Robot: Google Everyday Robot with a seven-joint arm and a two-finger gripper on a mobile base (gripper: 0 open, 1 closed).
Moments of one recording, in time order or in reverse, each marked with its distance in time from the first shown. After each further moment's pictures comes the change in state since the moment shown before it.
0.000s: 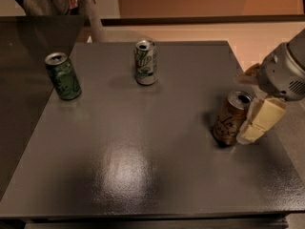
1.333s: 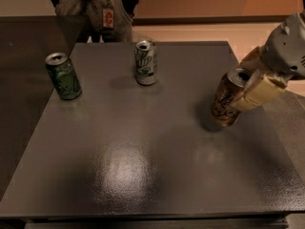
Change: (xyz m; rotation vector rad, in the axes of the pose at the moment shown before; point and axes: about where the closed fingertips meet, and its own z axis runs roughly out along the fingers) arm -0.040 0.002 -0.042 0.010 -0.082 -0.025
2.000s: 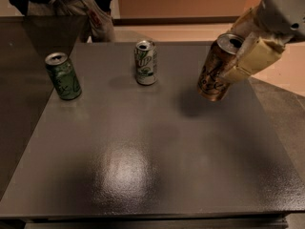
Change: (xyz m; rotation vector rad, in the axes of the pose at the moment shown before) arm -0.061 -0.009 -0.038 0.030 -0.056 -0.099
